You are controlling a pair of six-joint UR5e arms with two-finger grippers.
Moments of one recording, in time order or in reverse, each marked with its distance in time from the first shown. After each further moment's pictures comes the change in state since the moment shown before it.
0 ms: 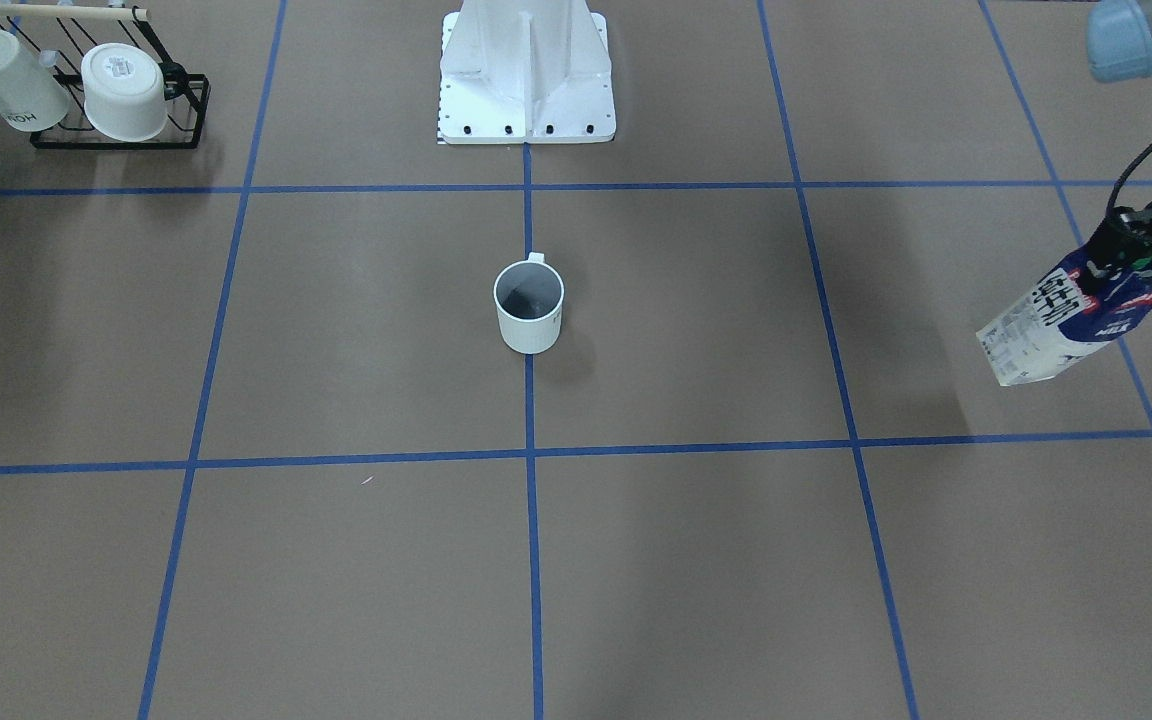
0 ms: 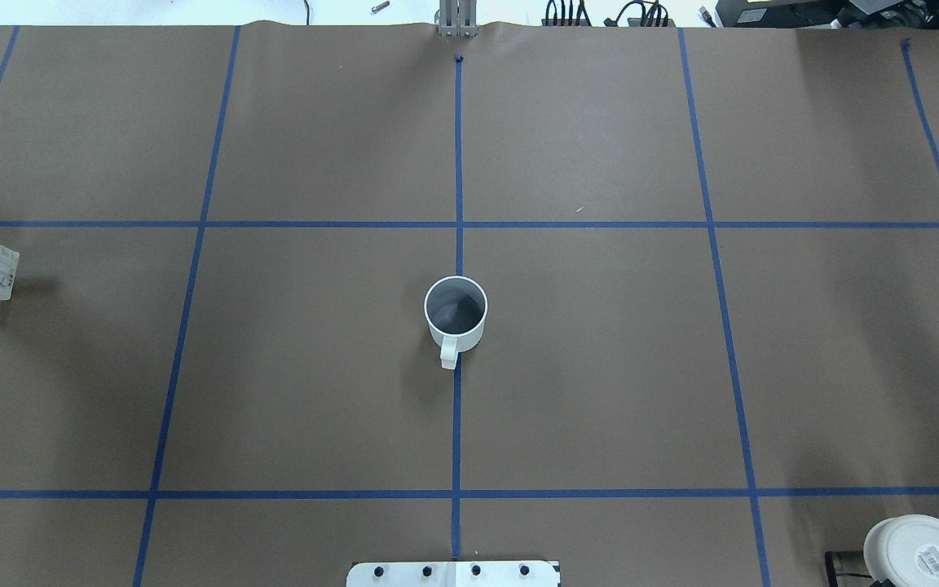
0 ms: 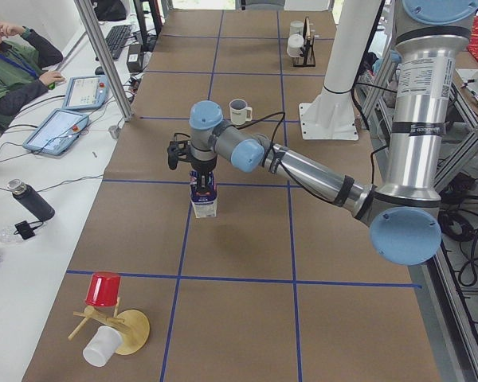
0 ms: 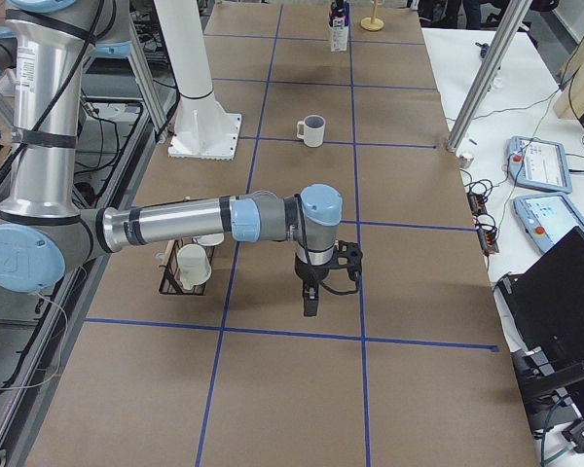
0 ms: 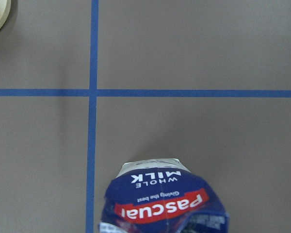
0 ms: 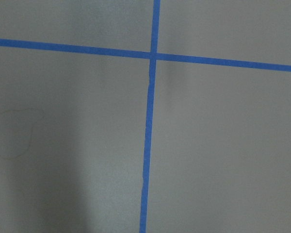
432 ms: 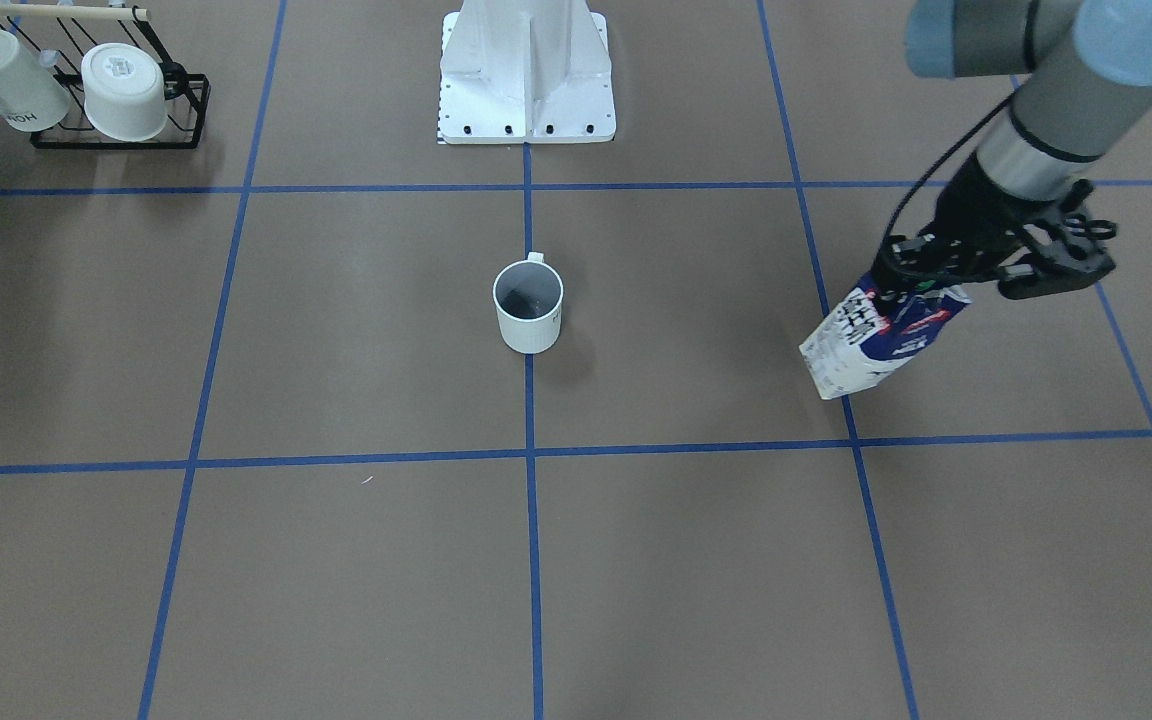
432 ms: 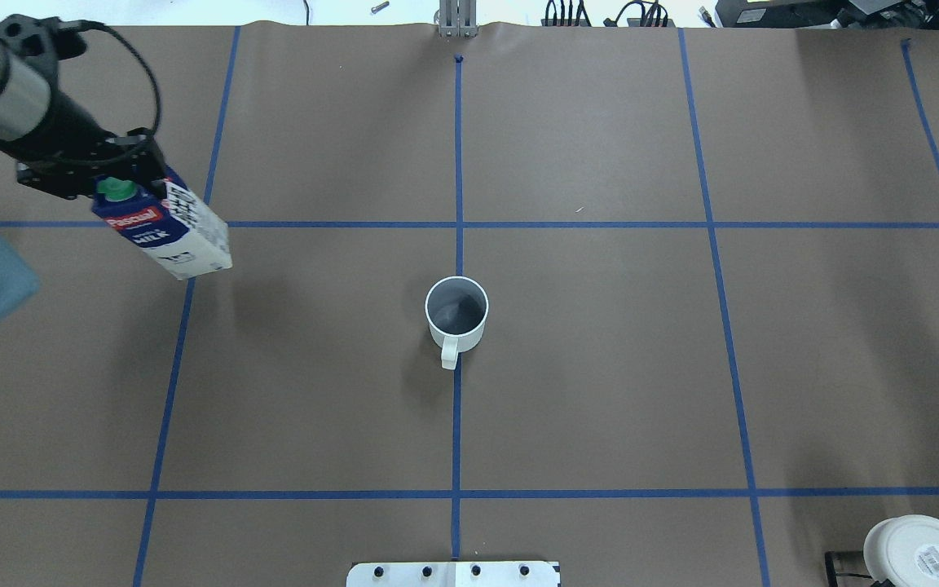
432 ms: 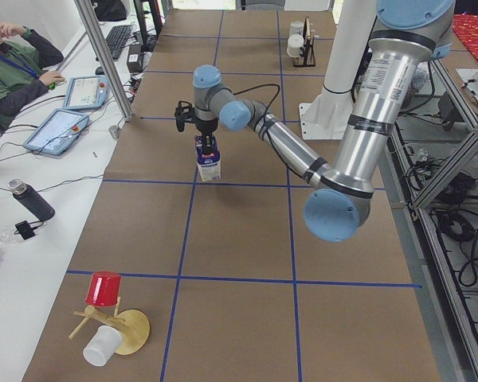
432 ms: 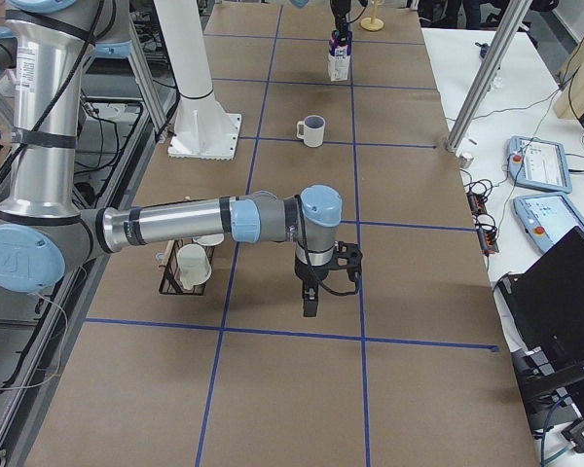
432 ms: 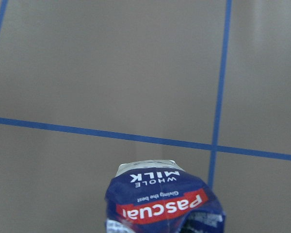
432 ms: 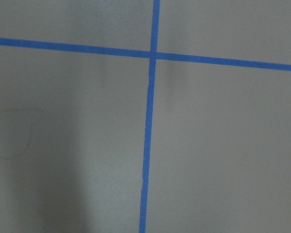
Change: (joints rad) left arm 0.269 -0.332 -0.005 0.239 0.118 -0.324; right arm 0.000 0.000 -0.001 0.001 0.000 -0.001
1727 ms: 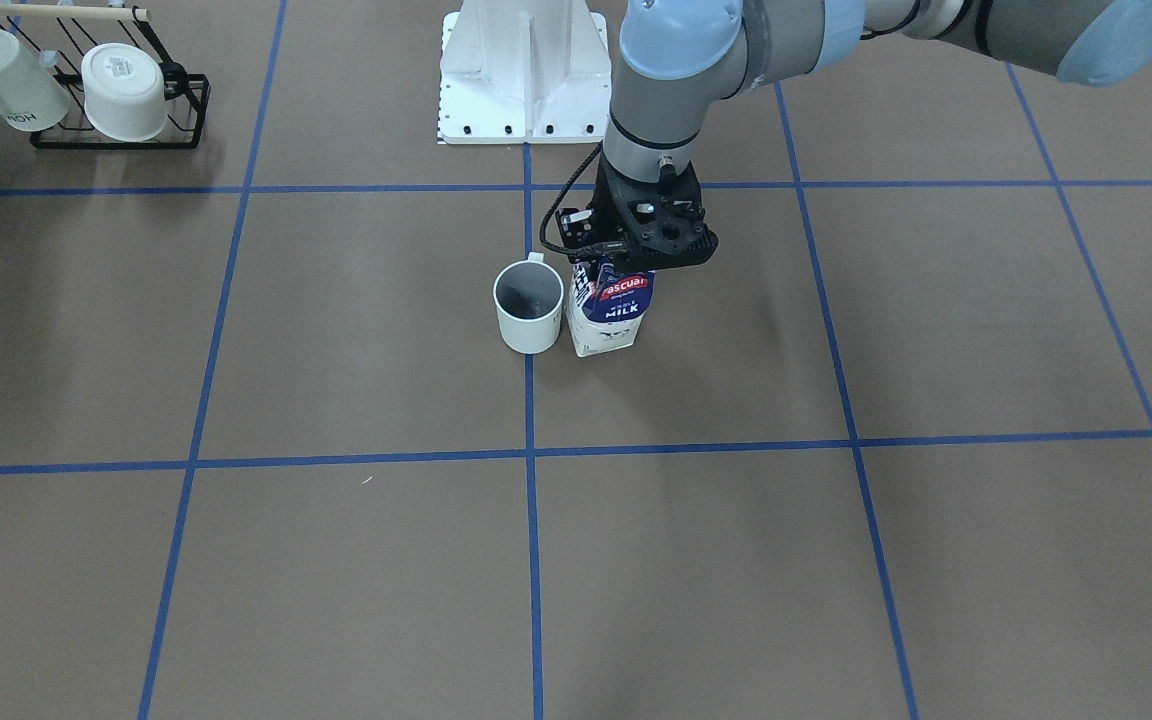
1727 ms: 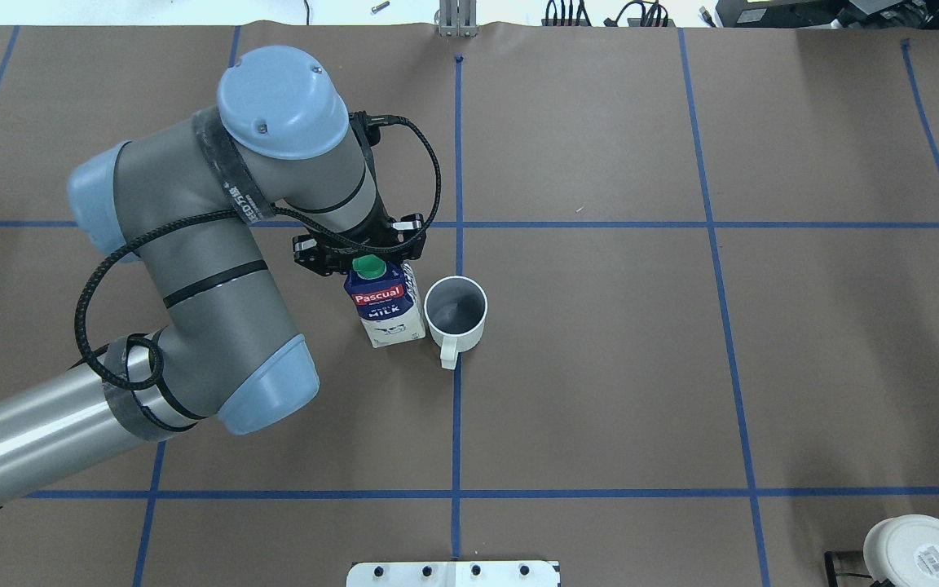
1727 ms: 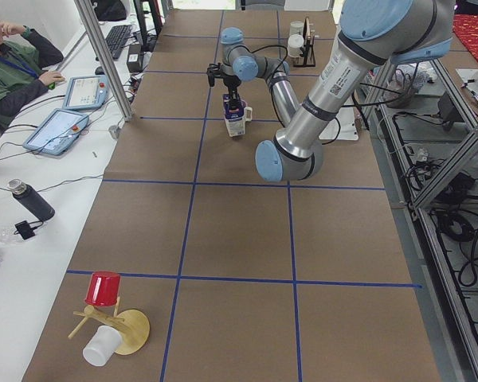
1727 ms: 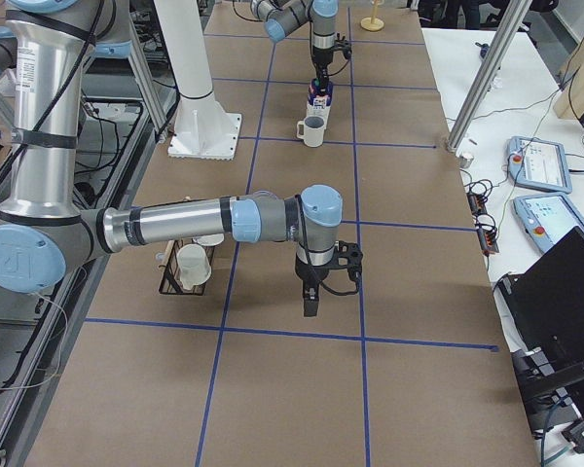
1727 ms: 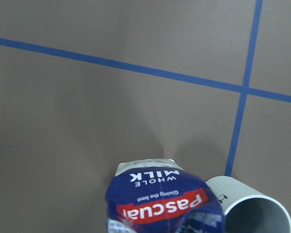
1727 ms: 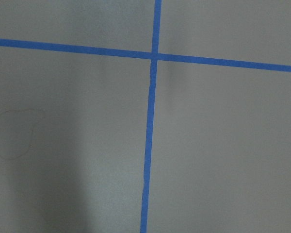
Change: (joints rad) left arm 0.308 -0.334 0.176 0.055 0.152 -0.212; right arm -0.001 0.002 0.000 0.000 0.001 0.001
